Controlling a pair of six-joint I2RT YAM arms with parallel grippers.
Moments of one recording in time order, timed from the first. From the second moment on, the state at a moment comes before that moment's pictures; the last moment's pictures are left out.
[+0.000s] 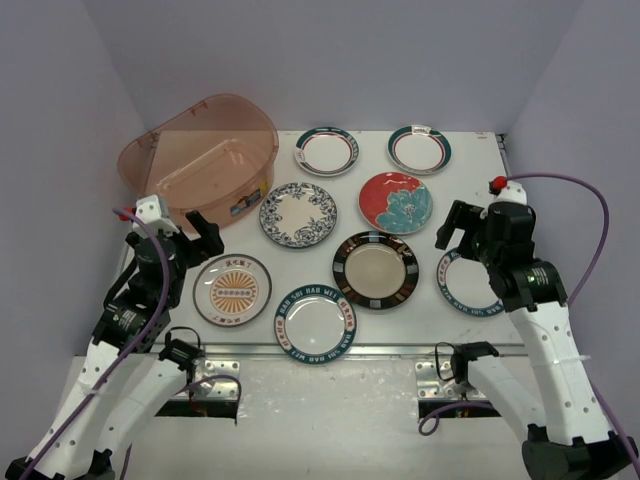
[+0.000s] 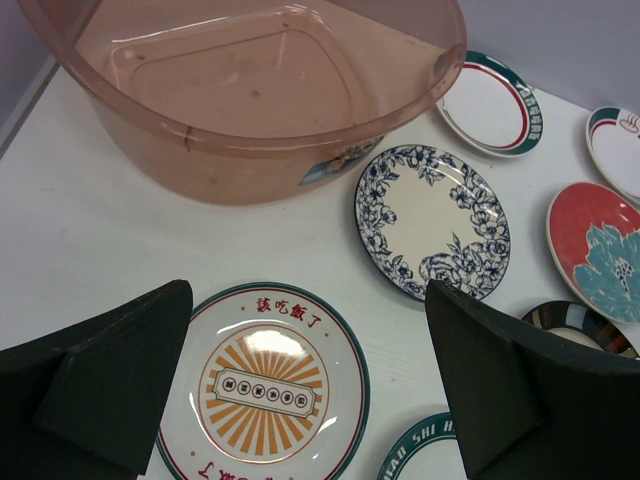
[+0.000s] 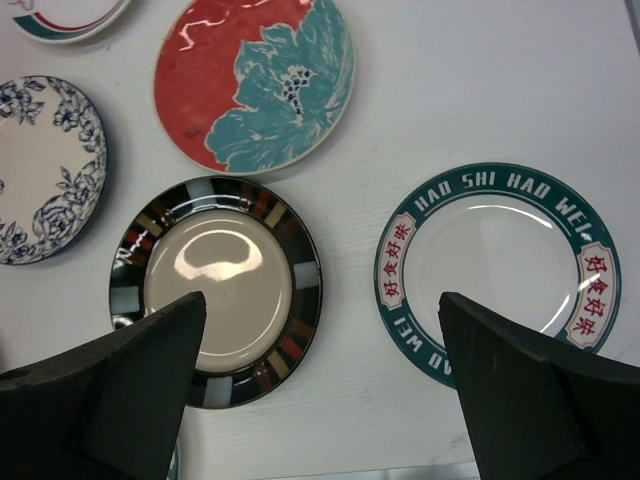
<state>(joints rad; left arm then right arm) -0.34 0.54 0.77 -0.58 -0.47 -0.46 0.13 0.78 0.91 -0.72 0.15 0.32</state>
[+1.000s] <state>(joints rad) -0.37 0.60 0.76 -0.54 -0.30 -0.44 -0.16 2.13 1.61 -0.54 -0.44 0.22</state>
